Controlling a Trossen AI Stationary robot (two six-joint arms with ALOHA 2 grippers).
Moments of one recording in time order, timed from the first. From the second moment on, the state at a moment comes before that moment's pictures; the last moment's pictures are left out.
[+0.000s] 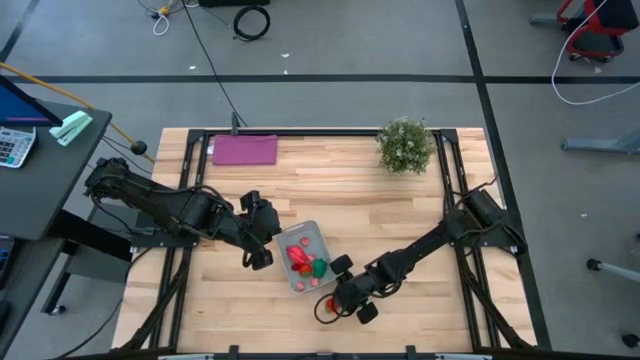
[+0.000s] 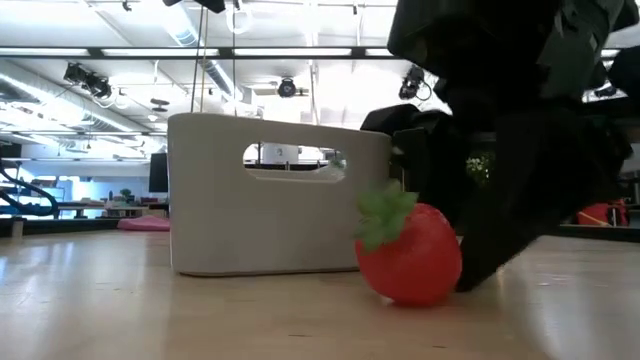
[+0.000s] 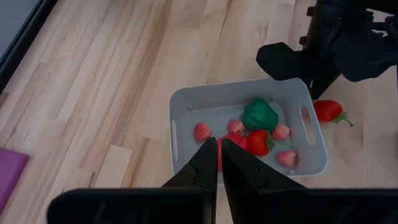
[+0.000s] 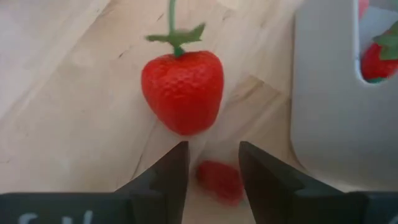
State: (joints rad) left arm -0.39 1.36 1.34 -0.91 -0.43 -0.51; right arm 0.49 1.99 1.14 -0.14 0.10 -0.05
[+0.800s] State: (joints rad) left arm -0.39 1.36 1.34 -0.91 -0.43 -0.51; right arm 0.48 1.97 1.14 -0.23 0.14 0.04
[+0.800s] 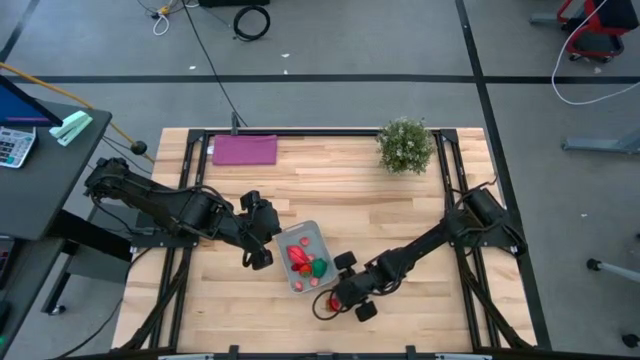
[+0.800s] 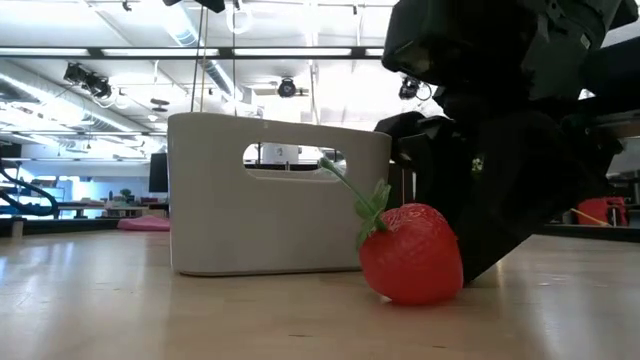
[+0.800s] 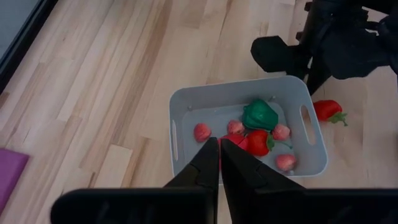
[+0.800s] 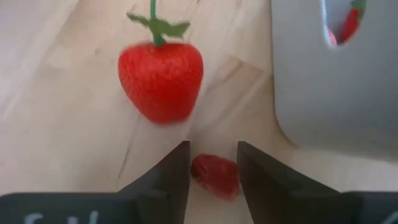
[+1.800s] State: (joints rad) left arm -0.39 1.36 1.34 -0.91 -0.43 -0.51; right arm 0.48 1.92 1.14 -0.43 0.28 0.06
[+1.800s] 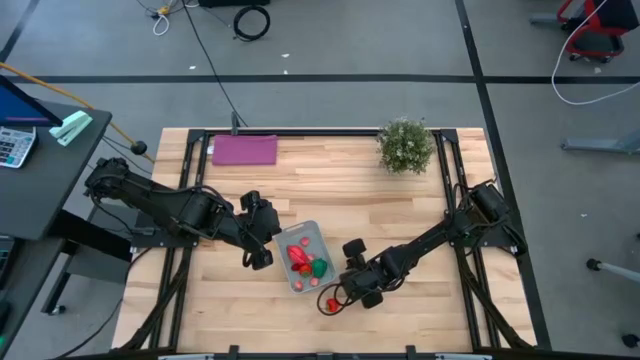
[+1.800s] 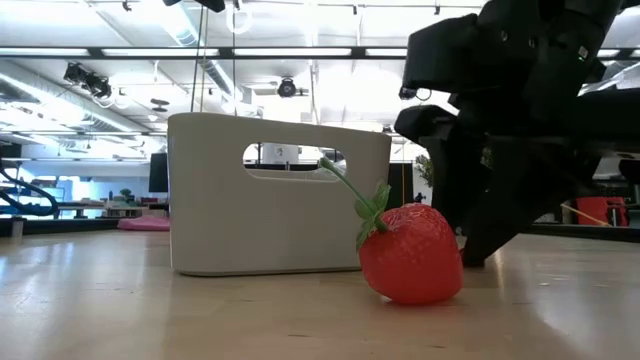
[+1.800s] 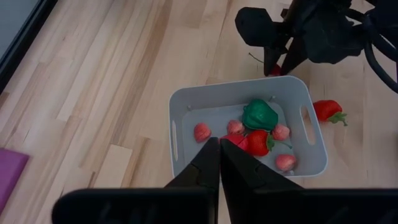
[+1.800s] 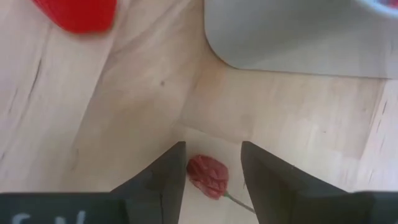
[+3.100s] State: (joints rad) left arm -0.39 1.36 1.33 -0.91 -0.43 -0.51; right arm 0.47 1.89 1.14 -0.50 0.25 0.14
